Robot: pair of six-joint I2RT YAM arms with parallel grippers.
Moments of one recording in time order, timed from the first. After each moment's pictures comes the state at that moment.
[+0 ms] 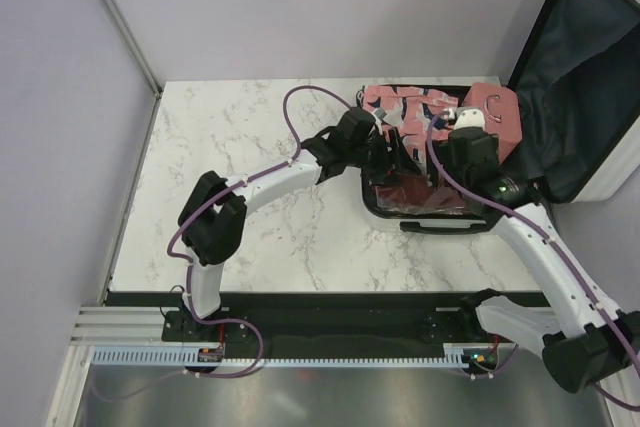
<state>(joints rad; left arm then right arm) -0.82 1.97 1.60 -0.19 0.40 -1.03 0.36 1.03 1.09 -0.70 0.44 0.10</state>
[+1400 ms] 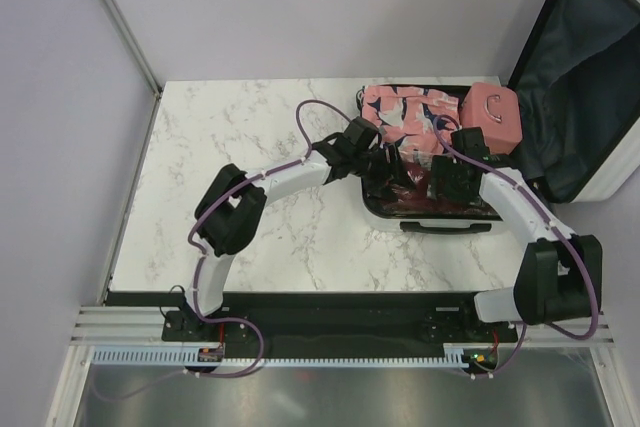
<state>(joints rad) -0.81 2.09 1.62 -0.26 0.50 -1.04 0.12 1.36 0.99 -0.75 0.15 0.32</state>
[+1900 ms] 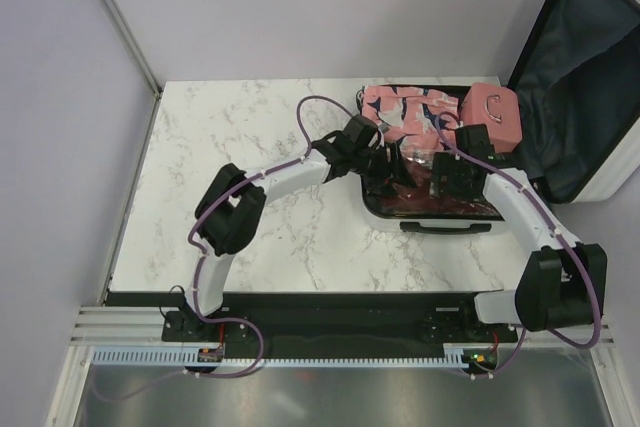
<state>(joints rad) -0.80 2.11 1.64 -0.24 0.51 -0.98 0.10 1.36 1.01 -0.75 0.14 0.26</state>
